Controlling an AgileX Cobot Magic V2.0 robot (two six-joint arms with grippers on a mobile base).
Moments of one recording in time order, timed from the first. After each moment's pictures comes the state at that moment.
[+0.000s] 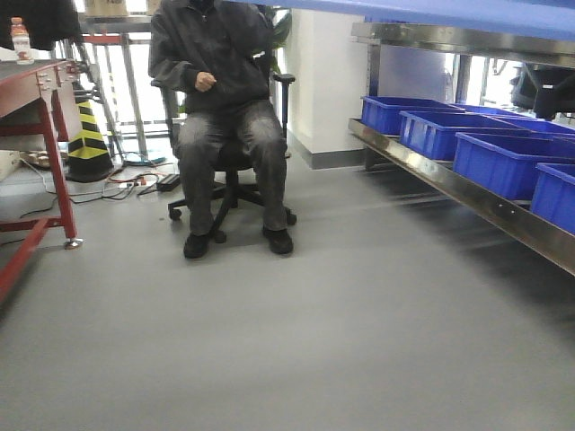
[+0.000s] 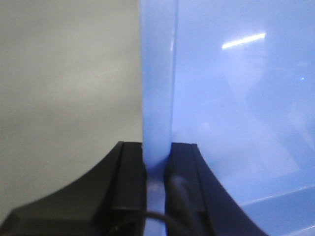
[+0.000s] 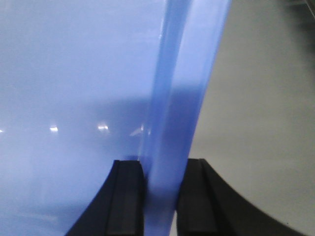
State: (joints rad) left arm -0.70 1.34 -1.60 0.17 1.15 -0.41; right arm 0.37 1.03 -1.12 -0.13 0.80 0.35
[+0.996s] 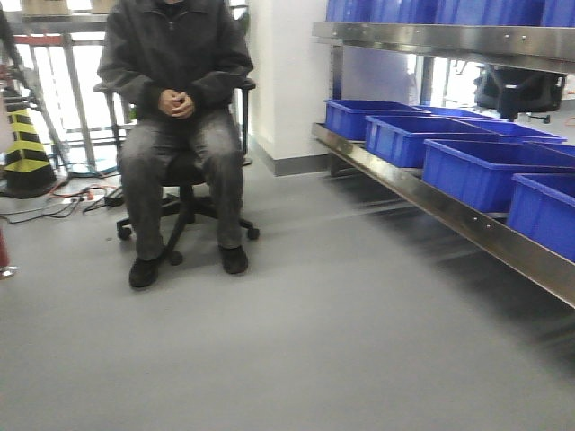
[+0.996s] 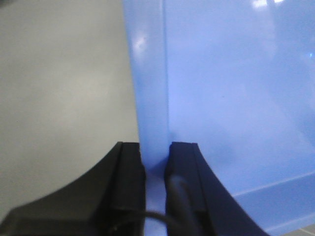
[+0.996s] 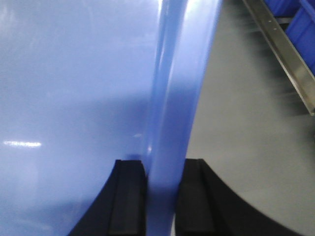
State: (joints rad) left arm -0.83 1.35 -1.60 0.23 1.16 -0.44; right arm 0.36 0.95 -1.12 -0.18 0.84 0.35
